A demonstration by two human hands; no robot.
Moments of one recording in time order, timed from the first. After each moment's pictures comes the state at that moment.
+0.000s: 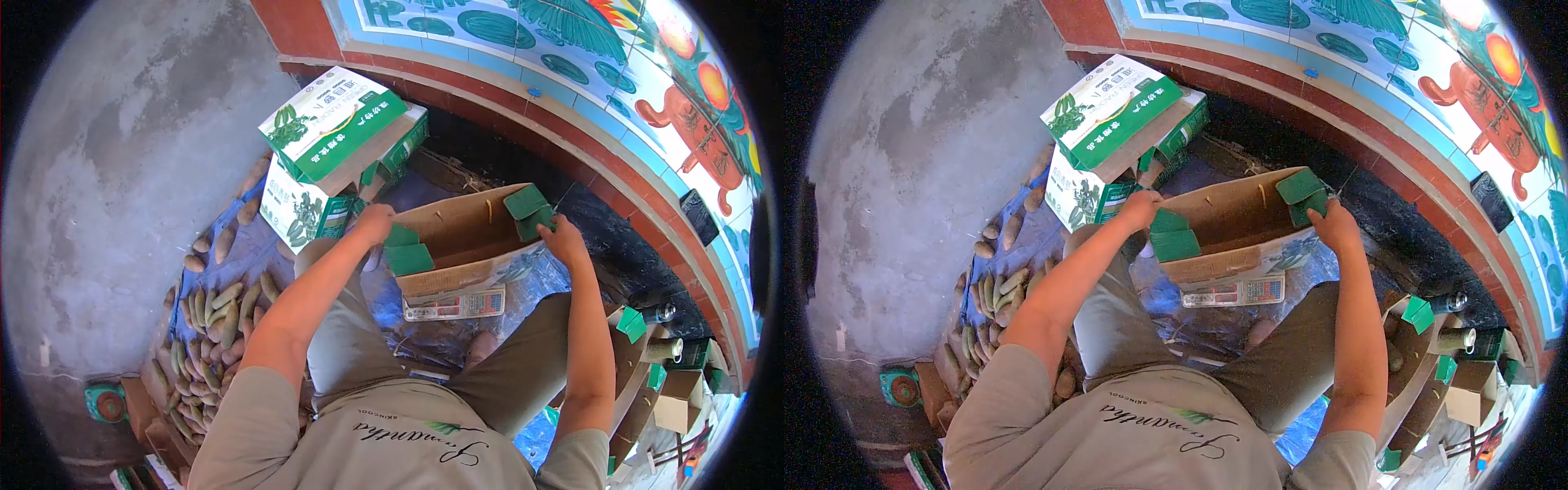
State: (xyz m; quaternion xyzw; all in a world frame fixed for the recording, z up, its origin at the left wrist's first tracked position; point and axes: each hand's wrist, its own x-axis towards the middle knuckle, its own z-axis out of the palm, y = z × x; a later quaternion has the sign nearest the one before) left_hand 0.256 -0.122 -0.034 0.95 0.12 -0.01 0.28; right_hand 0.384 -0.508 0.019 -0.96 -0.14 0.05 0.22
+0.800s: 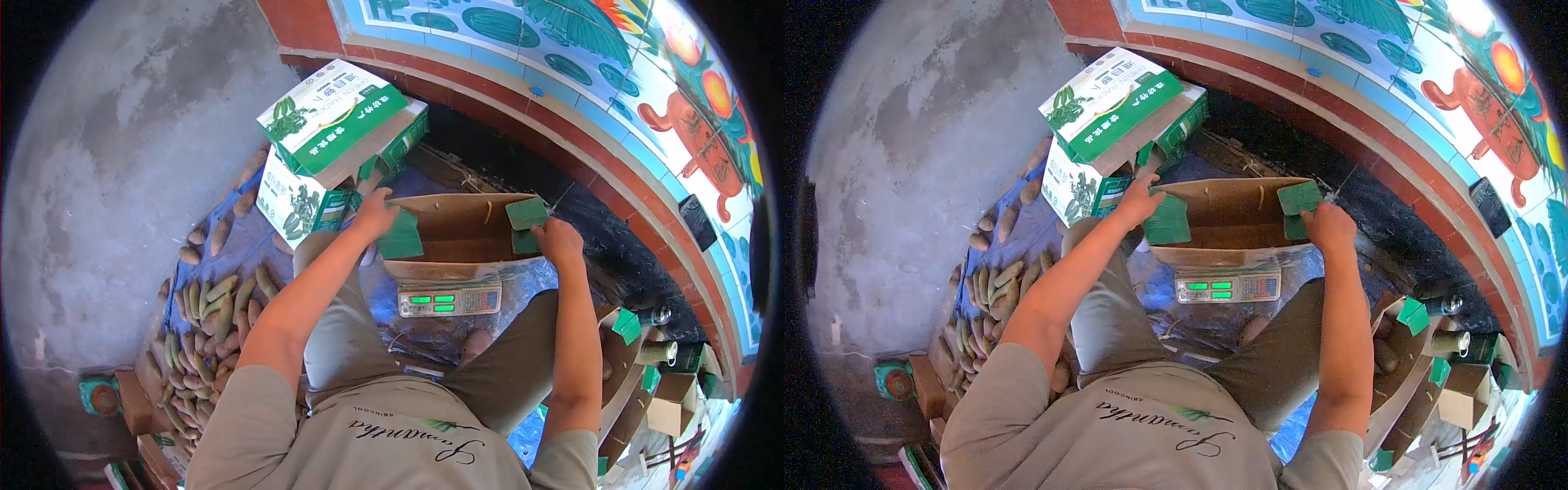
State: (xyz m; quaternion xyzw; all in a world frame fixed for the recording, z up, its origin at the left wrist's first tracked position) left_hand 0.252 -0.142 -0.020 0.92 0.19 0.12 0.32; right_hand 0.367 -0.486 0.045 -0.99 -0.15 0.06 0.05
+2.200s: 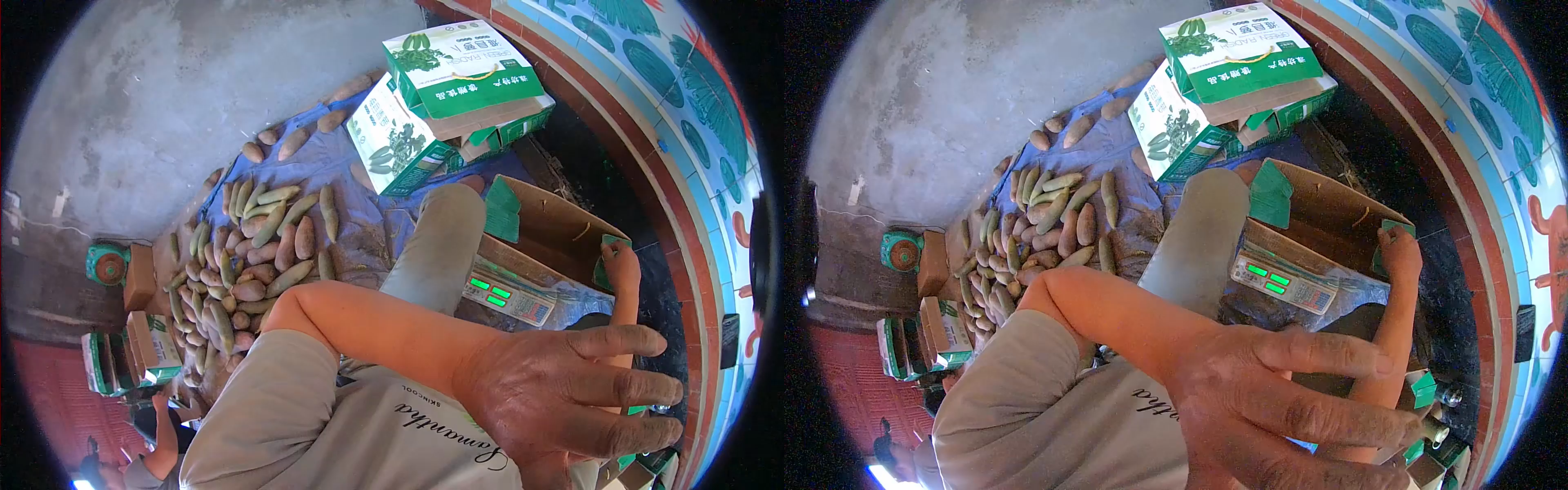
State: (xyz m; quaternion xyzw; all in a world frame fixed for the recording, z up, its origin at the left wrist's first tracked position) left_hand 0.106 -0.320 0.203 0.60 -0.32 0.52 0.51; right_hand 0.378 -0.439 0.024 -0.97 -0.24 0.03 0.10
